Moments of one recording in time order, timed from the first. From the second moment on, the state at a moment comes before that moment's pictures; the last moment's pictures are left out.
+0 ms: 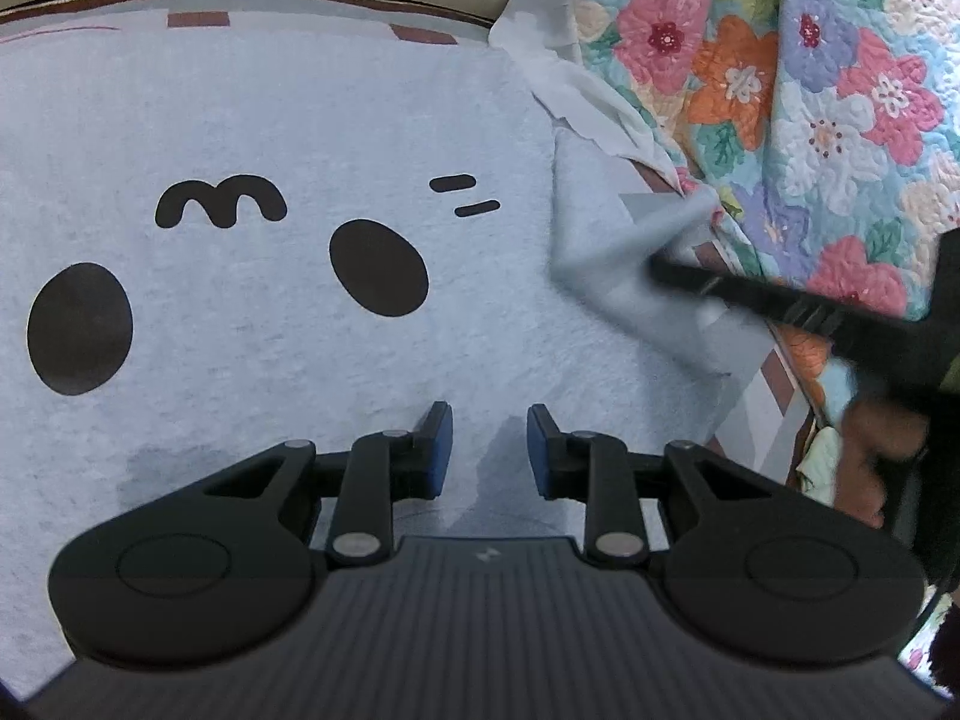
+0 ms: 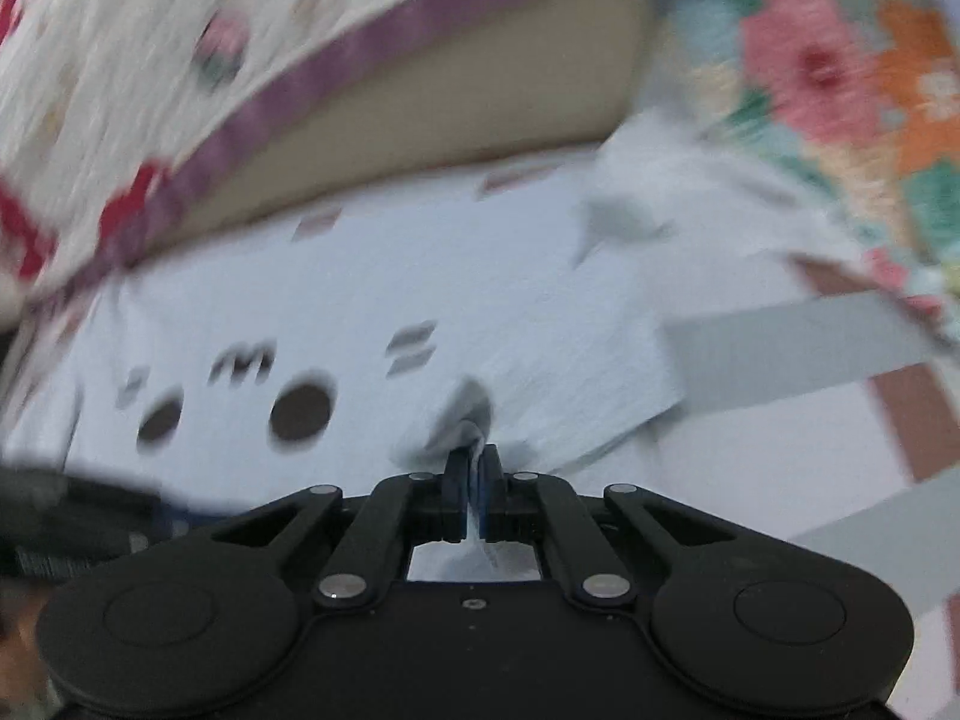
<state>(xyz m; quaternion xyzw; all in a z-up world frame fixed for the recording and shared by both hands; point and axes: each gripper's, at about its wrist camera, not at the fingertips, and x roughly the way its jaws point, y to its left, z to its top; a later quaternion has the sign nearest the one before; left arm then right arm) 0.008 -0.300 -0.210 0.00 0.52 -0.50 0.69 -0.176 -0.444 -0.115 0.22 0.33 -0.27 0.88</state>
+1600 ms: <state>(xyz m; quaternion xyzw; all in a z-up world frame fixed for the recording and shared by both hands) 0.158 0.021 -0.208 -0.05 0.54 -0.19 0.82 0.000 -0.135 -0.133 -0.06 0.43 0.14 0.89</state>
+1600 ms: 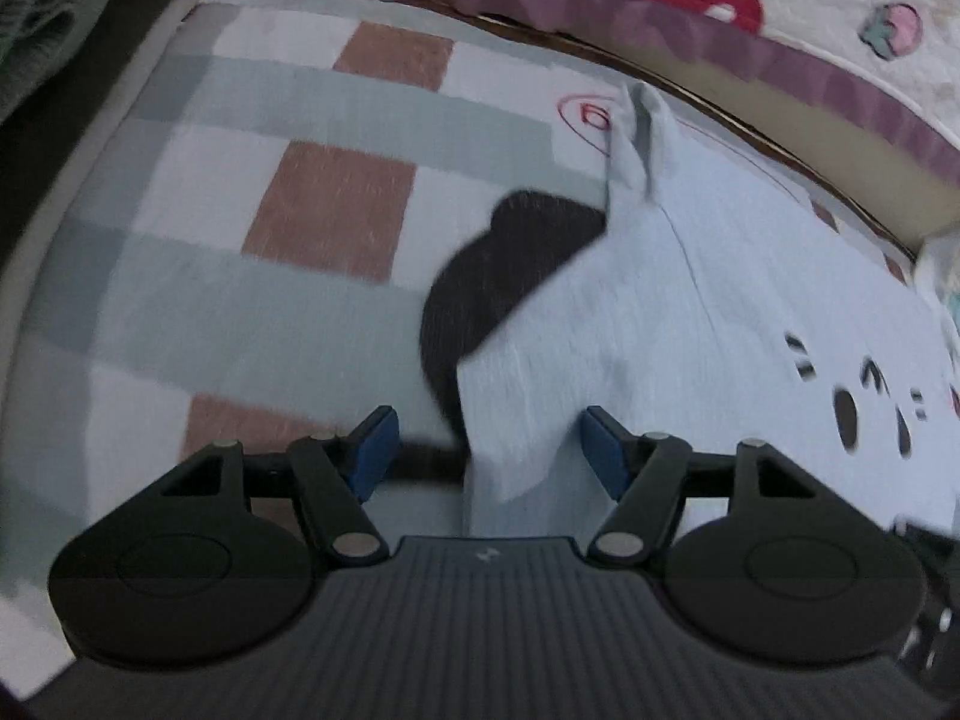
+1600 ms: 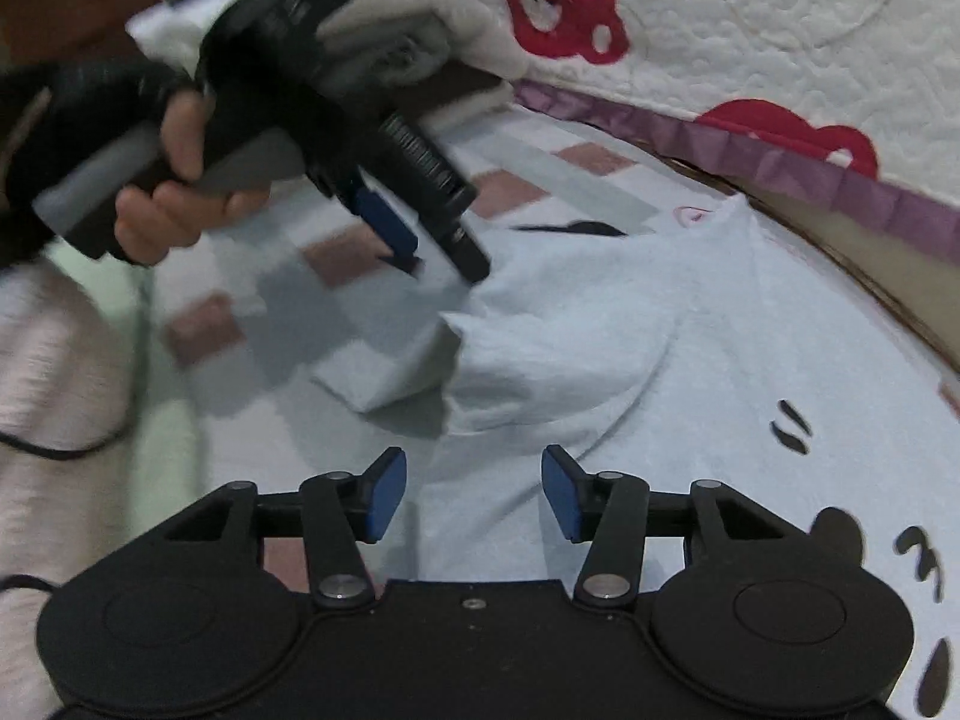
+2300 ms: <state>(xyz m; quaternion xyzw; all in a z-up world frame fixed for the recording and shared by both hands) 0.131 0.014 -0.165 0.03 0.42 -0.14 0.90 -0.028 -0.190 -0.137 0.07 0.44 0.11 0.89</state>
